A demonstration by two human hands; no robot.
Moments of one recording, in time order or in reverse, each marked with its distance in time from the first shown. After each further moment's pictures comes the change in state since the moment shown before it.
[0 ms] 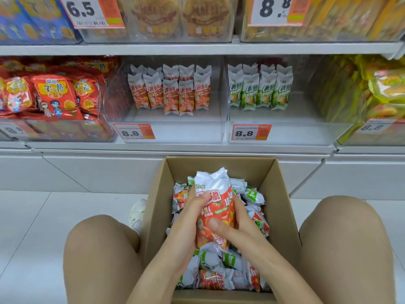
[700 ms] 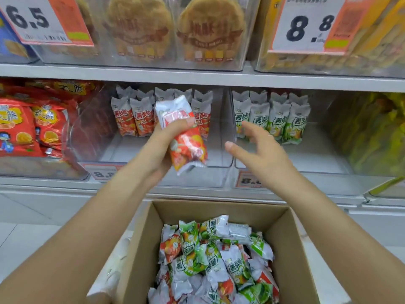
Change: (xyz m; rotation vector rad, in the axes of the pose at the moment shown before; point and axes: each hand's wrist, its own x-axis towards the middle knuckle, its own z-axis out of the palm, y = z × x) left_hand 0.194 0.155 -0.023 0.076 0.025 0.275; right_hand 0.191 -0.126 -0.086 -0.807 0.310 -0.273
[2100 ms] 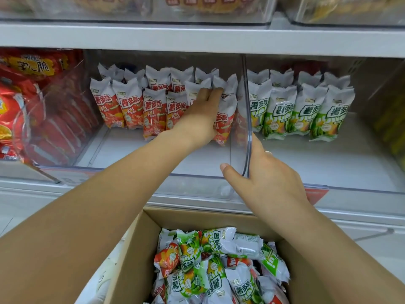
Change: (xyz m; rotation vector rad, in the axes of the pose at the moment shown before) left_hand 0.149 -0.045 0.021 1.561 -0.025 0.323; right_hand 0.020 0.012 0.036 -0.491 -0.142 0.175
